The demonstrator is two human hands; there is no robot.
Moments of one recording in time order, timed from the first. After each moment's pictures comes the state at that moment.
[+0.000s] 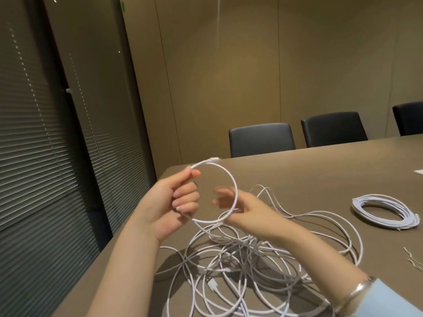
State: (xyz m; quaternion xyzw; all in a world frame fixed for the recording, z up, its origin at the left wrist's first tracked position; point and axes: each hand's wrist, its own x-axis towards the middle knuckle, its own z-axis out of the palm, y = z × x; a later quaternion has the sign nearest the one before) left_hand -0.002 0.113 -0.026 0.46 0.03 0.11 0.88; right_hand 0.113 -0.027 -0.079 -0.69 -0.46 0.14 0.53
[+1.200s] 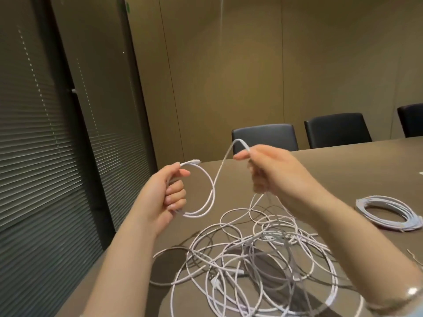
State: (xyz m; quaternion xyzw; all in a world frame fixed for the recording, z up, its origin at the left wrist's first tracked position) left_hand -0.006 0.127 -0.023 0.54 0.11 0.26 0.79; right_hand 0.090 -0.062 -0.009 -0.59 -0.39 0.09 0.70
